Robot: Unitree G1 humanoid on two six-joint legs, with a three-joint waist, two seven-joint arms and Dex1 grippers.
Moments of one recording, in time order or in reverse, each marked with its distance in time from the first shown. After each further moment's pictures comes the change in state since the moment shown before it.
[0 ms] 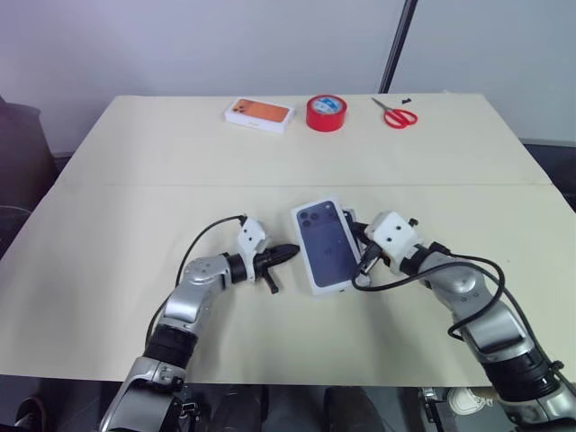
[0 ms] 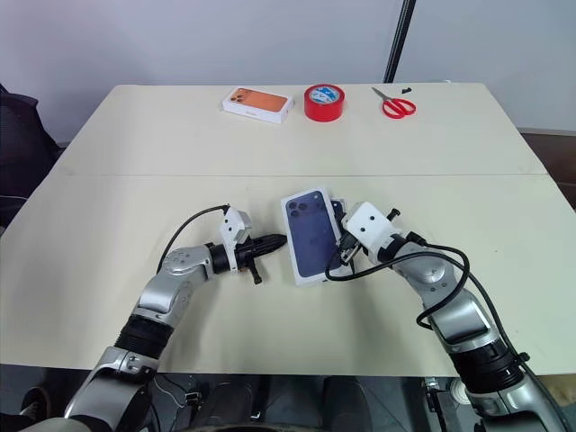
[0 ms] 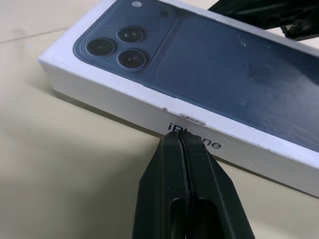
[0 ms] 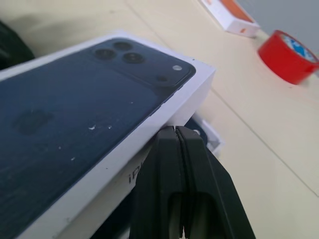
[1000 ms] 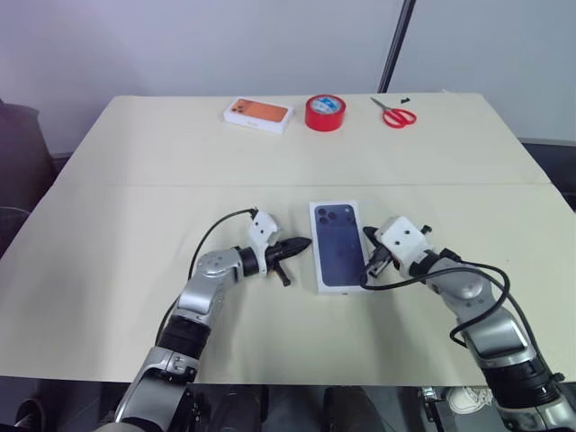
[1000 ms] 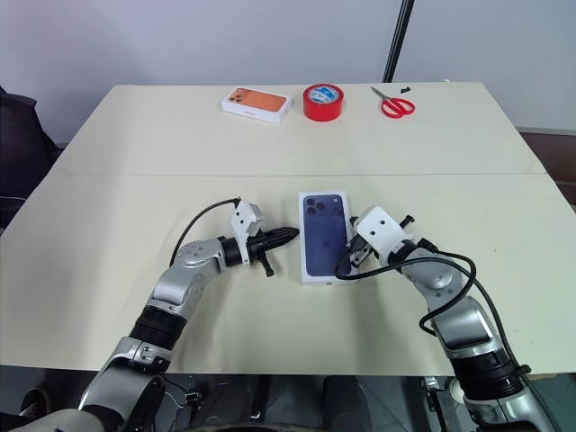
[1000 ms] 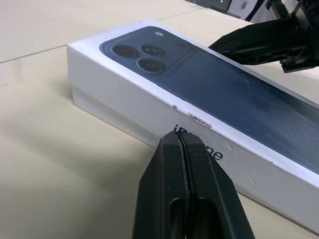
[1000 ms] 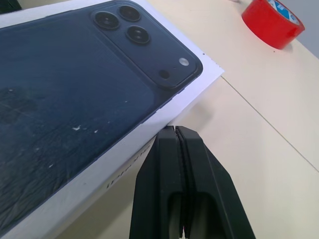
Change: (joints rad) left arm -0.062 -0.046 0.005 0.050 0.003 0.014 0.022; right arm 0.027 0.052 -0.069 0.037 -0.091 0.014 0.014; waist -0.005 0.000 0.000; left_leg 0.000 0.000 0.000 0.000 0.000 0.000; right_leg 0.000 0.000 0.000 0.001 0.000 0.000
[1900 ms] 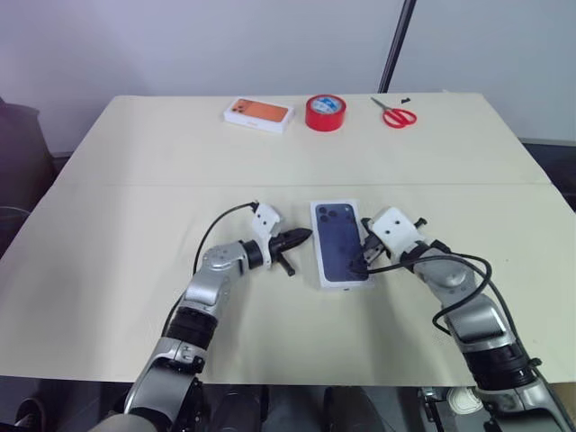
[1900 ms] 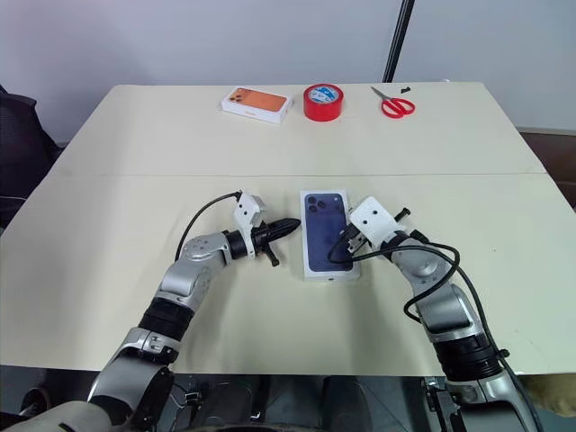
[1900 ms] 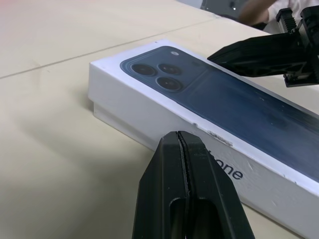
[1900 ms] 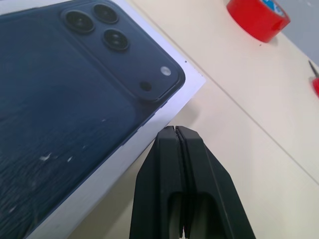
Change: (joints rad) left arm -0.051 -0.041 0.015 0.070 0.008 -0.014 0.044; right arm -0.072 0.068 0.020 0.087 -0.095 0.028 -0.028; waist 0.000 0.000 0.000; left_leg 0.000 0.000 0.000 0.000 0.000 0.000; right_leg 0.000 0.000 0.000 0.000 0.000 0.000
